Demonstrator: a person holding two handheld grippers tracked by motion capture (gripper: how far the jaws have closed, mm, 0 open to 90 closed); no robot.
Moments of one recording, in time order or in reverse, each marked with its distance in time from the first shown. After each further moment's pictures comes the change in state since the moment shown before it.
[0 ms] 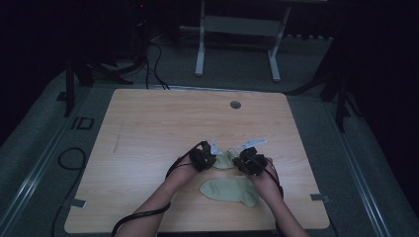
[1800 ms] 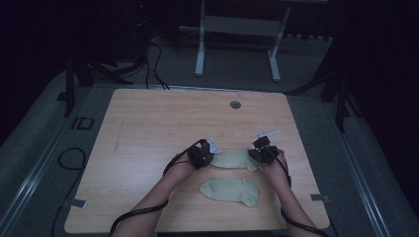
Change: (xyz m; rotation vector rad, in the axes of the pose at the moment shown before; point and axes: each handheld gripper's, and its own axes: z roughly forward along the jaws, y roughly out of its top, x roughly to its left) left arm 0.011 0.000 -0.001 0.036 0.022 0.039; right arm -0.072 -0.006 0.026 0.056 -0.088 0.123
